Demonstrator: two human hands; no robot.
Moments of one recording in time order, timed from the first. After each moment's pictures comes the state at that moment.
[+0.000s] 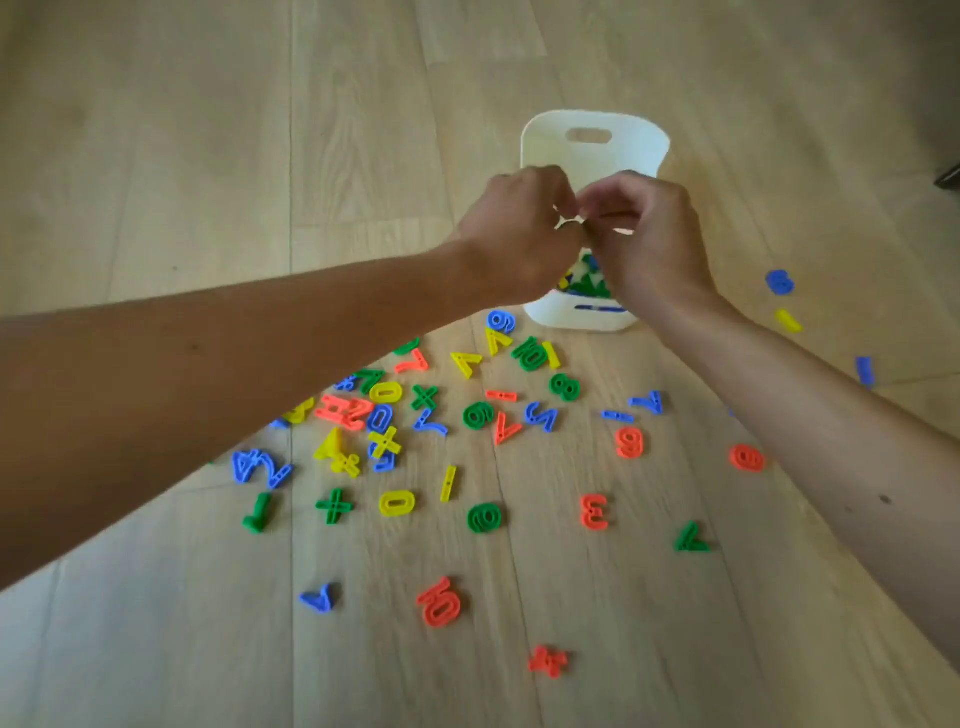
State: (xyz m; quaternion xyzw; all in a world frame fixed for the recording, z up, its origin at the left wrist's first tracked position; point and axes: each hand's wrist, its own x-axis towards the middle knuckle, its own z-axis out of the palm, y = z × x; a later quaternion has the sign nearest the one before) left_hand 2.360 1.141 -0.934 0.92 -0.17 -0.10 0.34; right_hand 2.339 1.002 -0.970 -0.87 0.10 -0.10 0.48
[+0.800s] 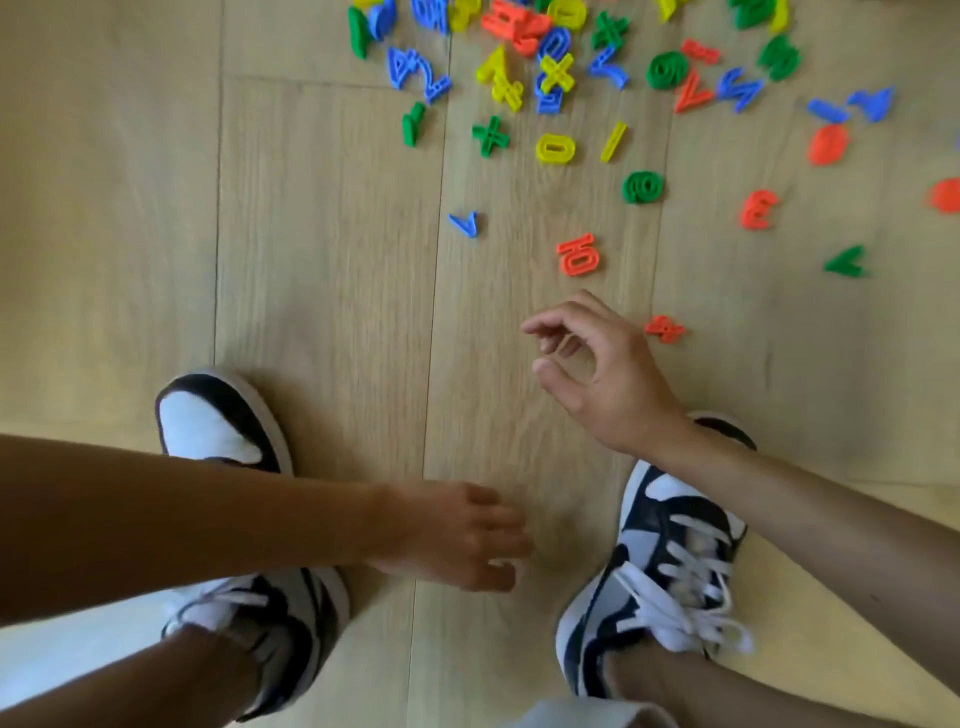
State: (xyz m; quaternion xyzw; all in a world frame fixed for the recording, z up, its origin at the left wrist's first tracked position) left_hand 1.917 1.344 -1.068 0.67 -0.70 -0.22 0.14; right_hand 2.009 1.142 -1.061 -0.84 -0.14 0.17 0.49
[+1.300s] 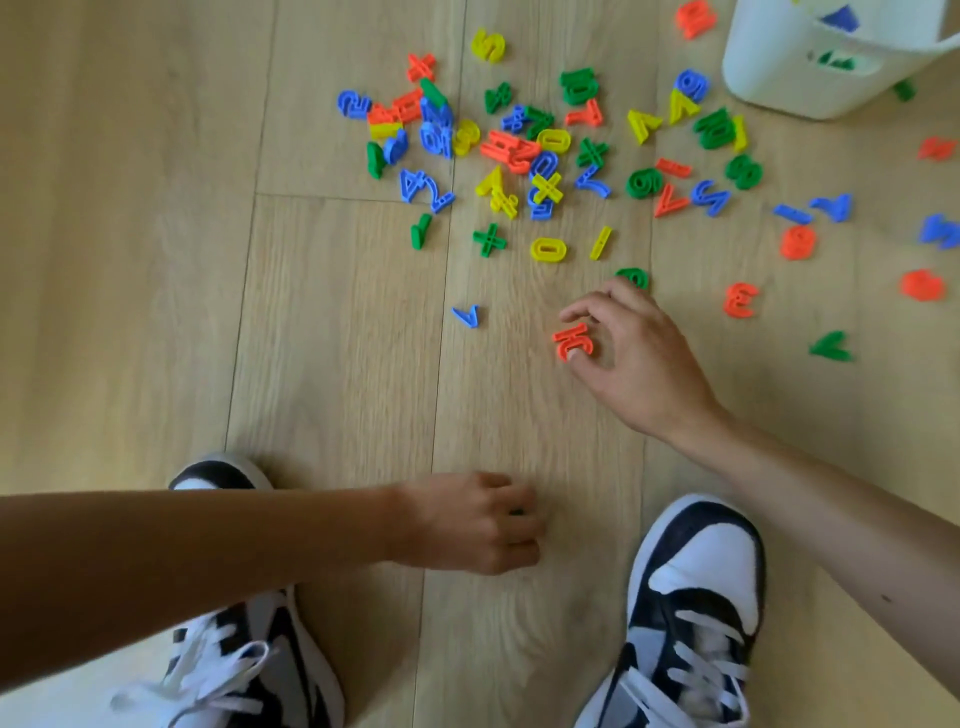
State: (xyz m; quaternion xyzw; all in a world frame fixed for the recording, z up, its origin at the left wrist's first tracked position) left_hand 1.984 1.340 -1.080 0.73 -0.66 -0.10 0.12; right_hand 2.091 1.123 -1.065 -0.93 -0.14 0.10 0.32
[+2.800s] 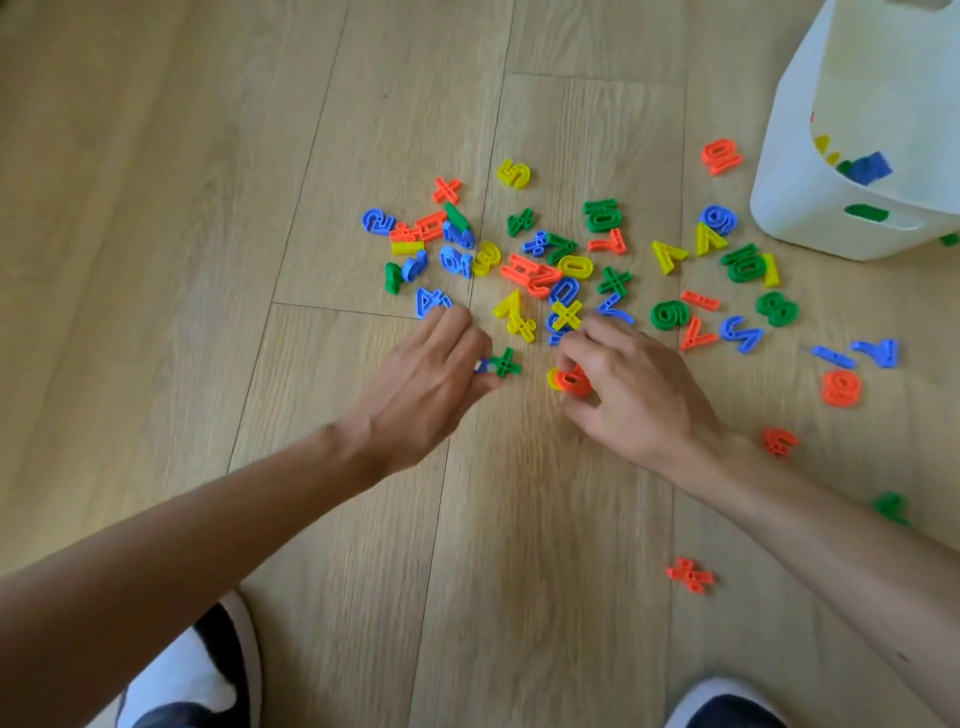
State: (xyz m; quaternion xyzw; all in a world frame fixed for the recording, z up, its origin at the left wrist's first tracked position) left_hand 2.160 1.376 -1.068 0.95 -0.25 0.04 0.20; right_hand 2.191 1.148 -1.069 -0.95 -0.27 0.06 0.14
